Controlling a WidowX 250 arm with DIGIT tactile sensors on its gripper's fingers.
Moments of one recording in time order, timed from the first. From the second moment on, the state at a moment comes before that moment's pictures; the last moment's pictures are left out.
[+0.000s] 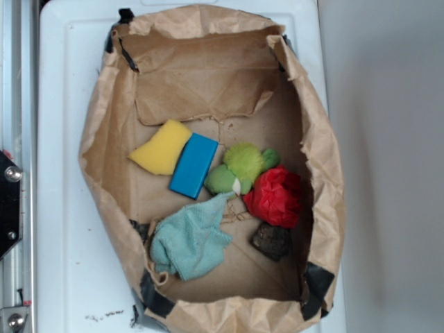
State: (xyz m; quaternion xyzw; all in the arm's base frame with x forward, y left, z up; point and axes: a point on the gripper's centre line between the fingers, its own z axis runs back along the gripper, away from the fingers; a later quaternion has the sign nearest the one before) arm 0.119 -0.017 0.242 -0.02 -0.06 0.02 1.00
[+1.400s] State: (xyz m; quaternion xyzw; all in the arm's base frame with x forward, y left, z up) arm 0.243 0.003 0.171 0.00 -0.01 0.11 0.99
